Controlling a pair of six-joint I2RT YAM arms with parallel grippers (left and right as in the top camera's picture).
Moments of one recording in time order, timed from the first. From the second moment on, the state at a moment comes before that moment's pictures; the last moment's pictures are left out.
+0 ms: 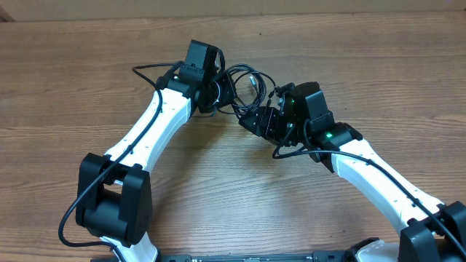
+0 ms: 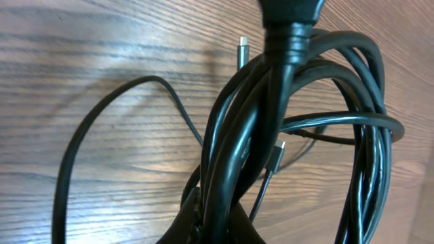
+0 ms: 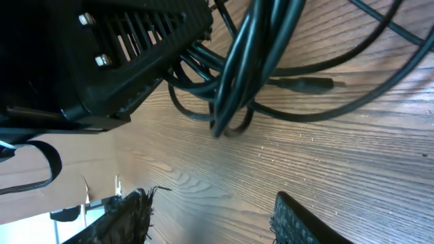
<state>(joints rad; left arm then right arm) -0.35 1.85 1.43 -0.59 0.32 -0.73 0.44 1.50 0.93 -0.20 -0.56 0.86</state>
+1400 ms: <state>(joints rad) -0.38 1.68 1.43 -0.67 0.33 -0.77 0.45 1.50 0.93 -0.17 -0.36 0.96</state>
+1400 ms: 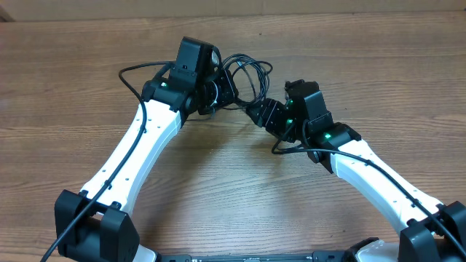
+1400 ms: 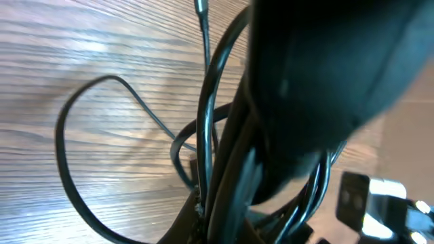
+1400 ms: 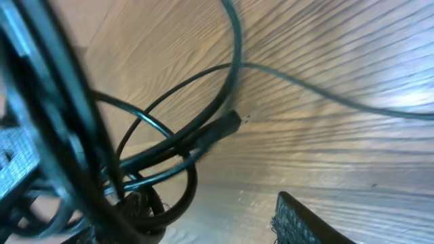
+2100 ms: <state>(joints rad) -0.38 1.68 1.43 -0.65 0.29 -0.75 0.45 1.50 0.93 -0.13 -0.35 1.10</state>
